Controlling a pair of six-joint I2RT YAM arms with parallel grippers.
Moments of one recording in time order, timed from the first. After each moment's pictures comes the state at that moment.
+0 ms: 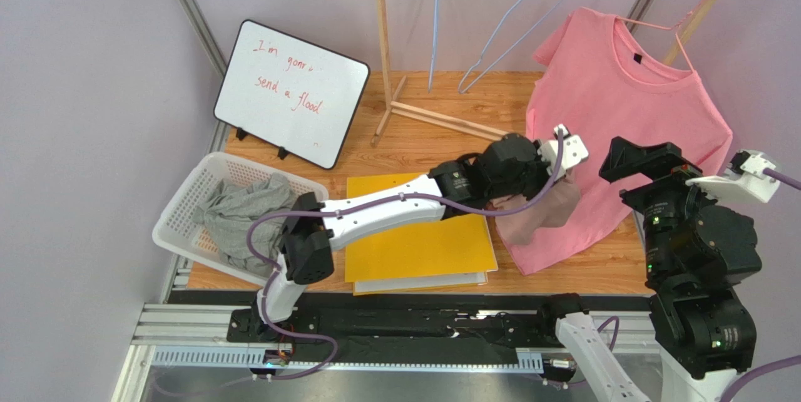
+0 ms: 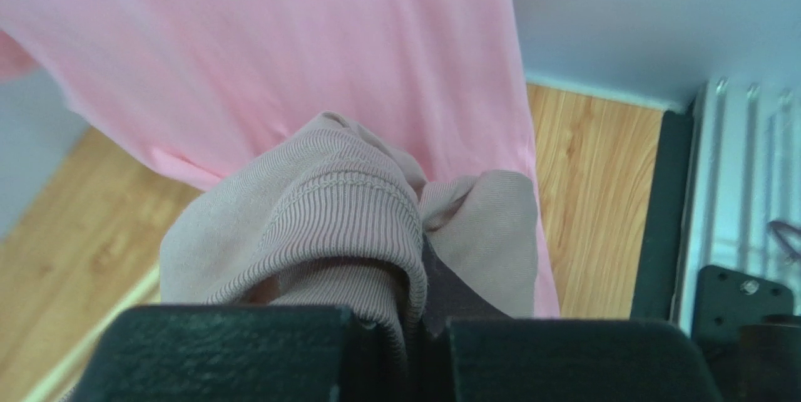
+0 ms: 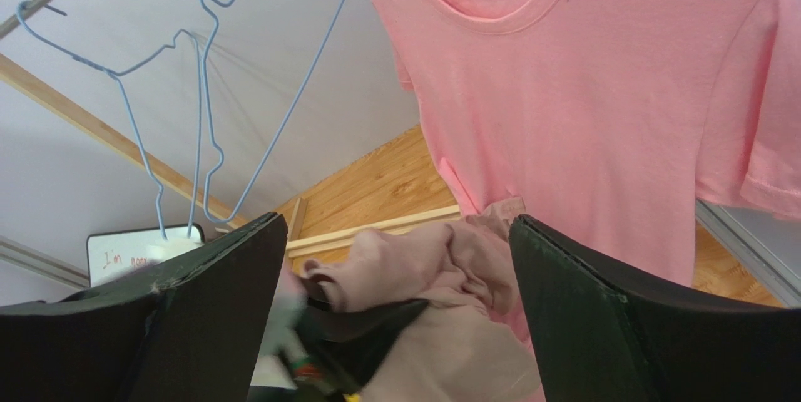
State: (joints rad) left arm -1.21 2.09 1.98 -0.14 -0.03 0.14; right arm 0.13 0.60 1.42 -0.82 0.39 0.49
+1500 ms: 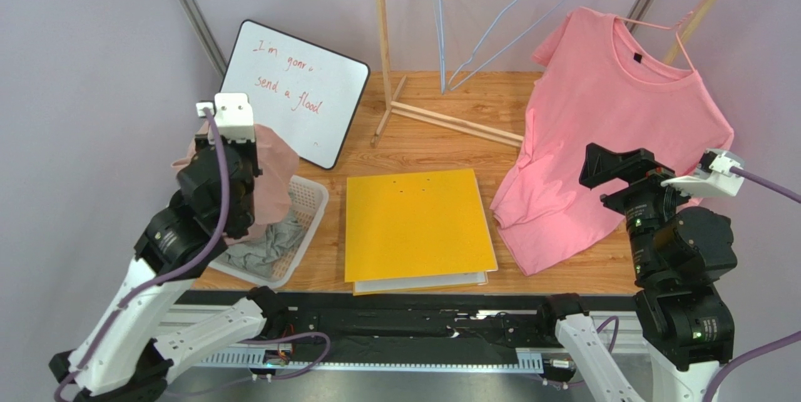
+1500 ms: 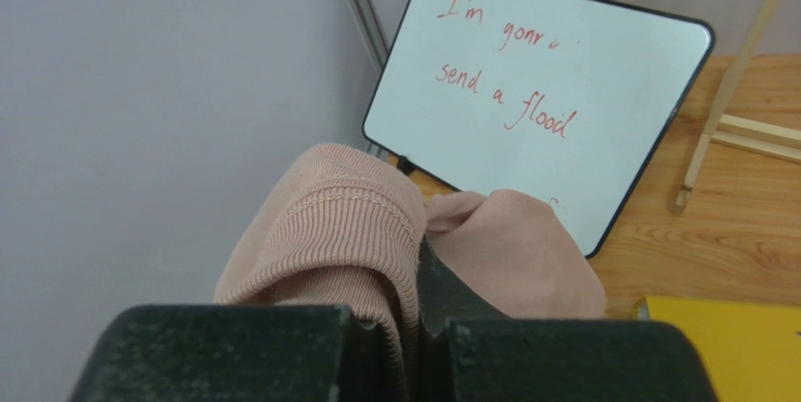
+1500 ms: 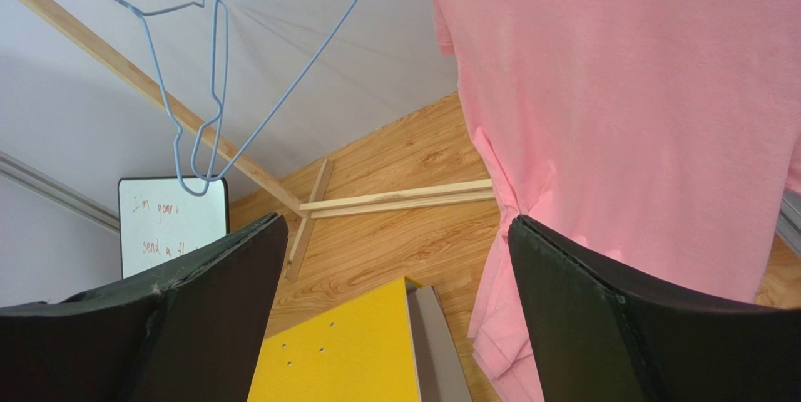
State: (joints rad) left arm -0.79 0.78 1.32 -0.63 -1.04 0.18; right arm 0.13 0.54 1.29 -0.74 0.26 0.49
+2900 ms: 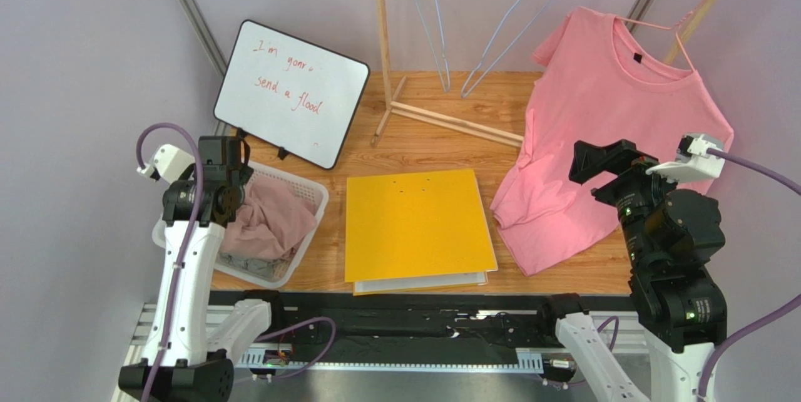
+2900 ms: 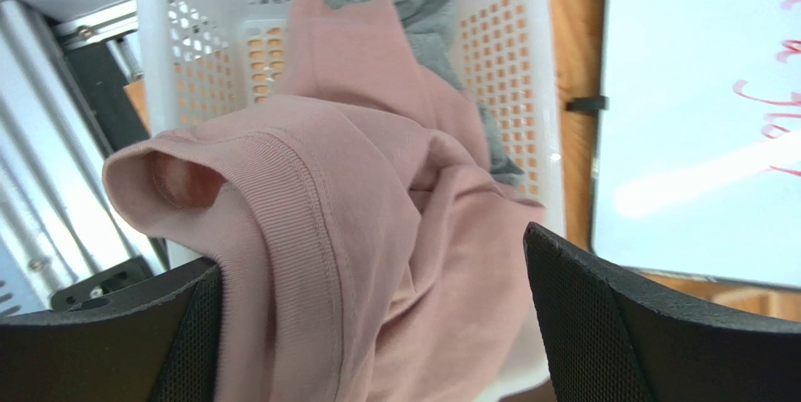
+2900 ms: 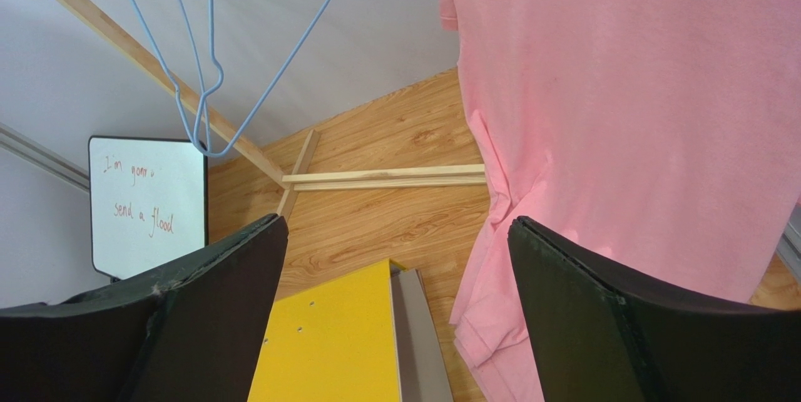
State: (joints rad) left arm 0.00 0.95 1.17 -1.19 -0.64 -1.05; right arm 0.13 0.58 1.28 -0.74 0.21 0.43
